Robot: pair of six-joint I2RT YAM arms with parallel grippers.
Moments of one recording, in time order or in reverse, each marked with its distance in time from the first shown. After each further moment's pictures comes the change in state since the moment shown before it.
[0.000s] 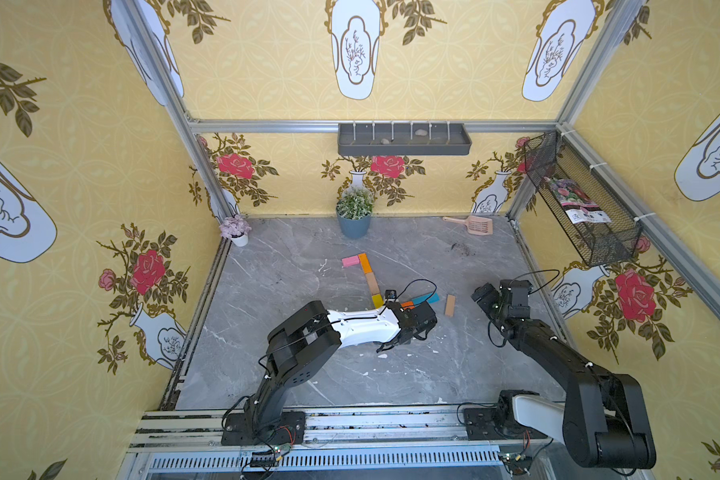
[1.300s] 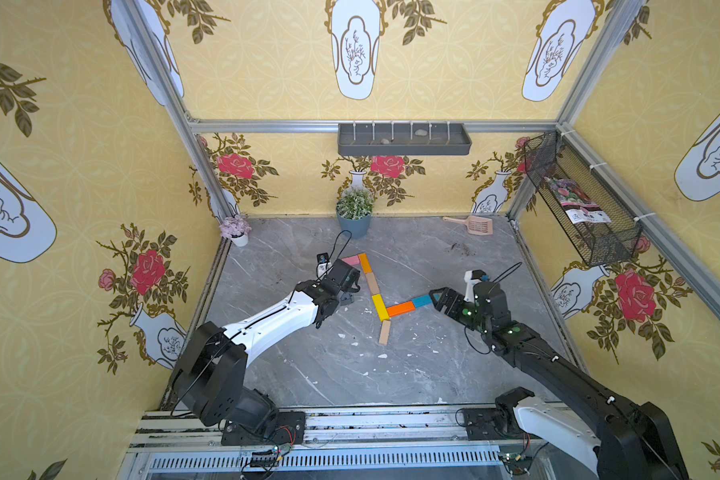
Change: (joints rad) left arm 0.459 -0.509 -0.414 0.261 -0.026 0.354; right arm 0.507 -0.174 0.026 -0.045 -0.209 -0.030
